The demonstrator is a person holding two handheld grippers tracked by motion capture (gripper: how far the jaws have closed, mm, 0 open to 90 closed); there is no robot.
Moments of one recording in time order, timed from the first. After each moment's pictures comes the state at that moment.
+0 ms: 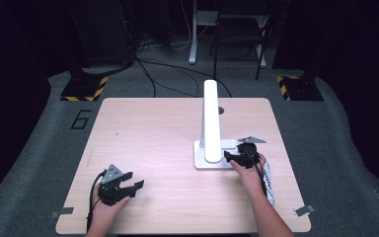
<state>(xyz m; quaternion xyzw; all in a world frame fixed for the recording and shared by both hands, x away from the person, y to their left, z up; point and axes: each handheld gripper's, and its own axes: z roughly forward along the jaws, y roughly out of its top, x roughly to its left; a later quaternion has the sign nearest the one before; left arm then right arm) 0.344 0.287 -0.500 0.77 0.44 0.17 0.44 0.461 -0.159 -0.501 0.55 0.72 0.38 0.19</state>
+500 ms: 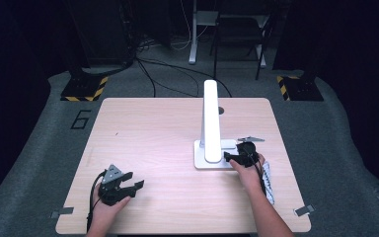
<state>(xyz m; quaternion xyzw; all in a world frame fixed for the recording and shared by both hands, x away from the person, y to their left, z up) 0.343 0.287 -0.500 0.77 0.44 0.17 0.43 0.470 -0.161 -0.511 0.56 0.73 0.36 0.17</state>
